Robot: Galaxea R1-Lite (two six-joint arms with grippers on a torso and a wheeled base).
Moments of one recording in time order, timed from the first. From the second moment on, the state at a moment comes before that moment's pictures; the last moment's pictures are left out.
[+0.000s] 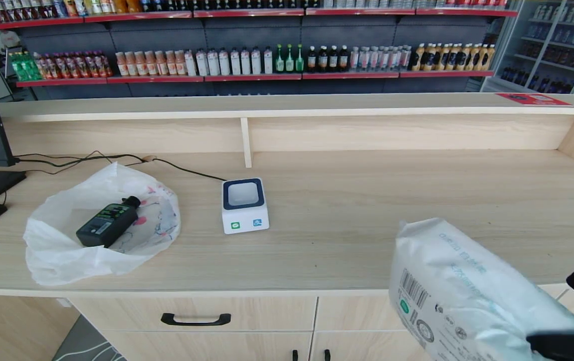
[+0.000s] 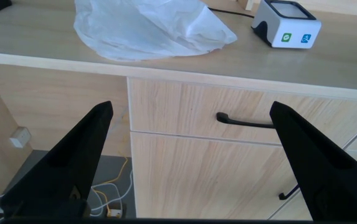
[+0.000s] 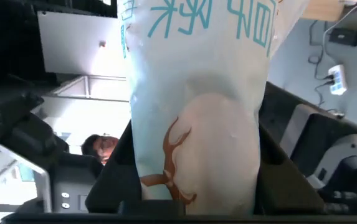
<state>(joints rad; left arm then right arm) 0.00 0.00 0.00 0.00 0.01 -0.03 0.40 0.98 -0.18 -0.79 0.86 1.30</state>
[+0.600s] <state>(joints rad) 0.00 0.00 0.00 0.00 0.01 -0.03 0.22 1.25 -0.14 -0.79 0.58 0.21</state>
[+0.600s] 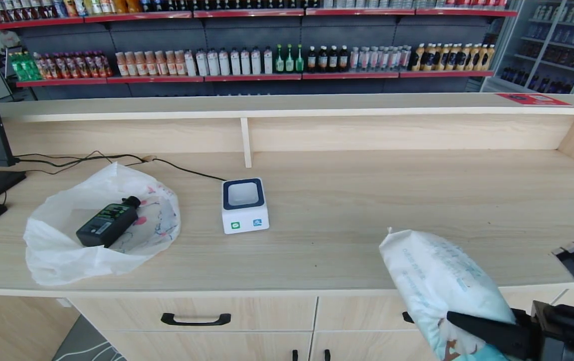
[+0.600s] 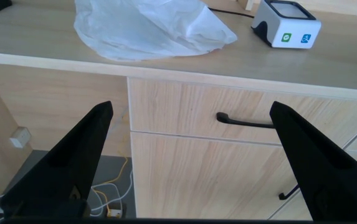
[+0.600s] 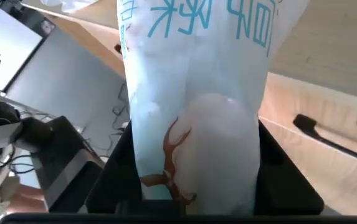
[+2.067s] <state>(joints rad) 0.00 0.00 0.00 0.00 0.01 -0.03 0.05 1.54 -0.38 -1.52 0.18 -0.09</state>
